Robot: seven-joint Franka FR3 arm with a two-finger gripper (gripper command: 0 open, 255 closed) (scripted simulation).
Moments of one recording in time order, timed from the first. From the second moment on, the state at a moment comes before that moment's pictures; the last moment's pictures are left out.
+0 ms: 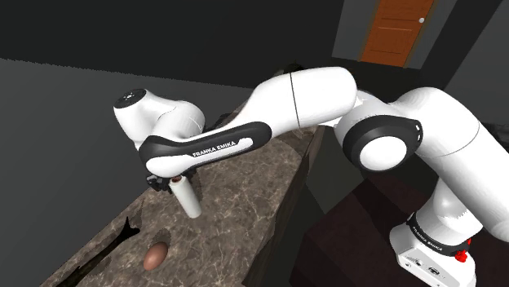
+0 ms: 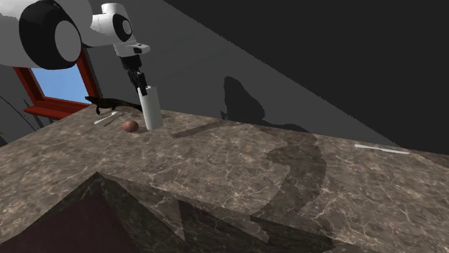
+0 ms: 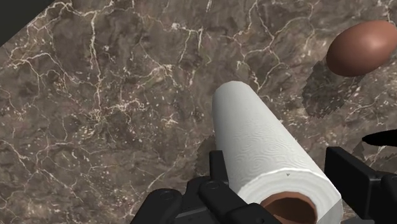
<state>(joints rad) 0.69 0.94 0.18 -0.92 -0.25 1.83 0.95</state>
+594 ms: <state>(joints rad) 0.69 0.97 0.17 -0.99 -0.26 1.93 0.96</state>
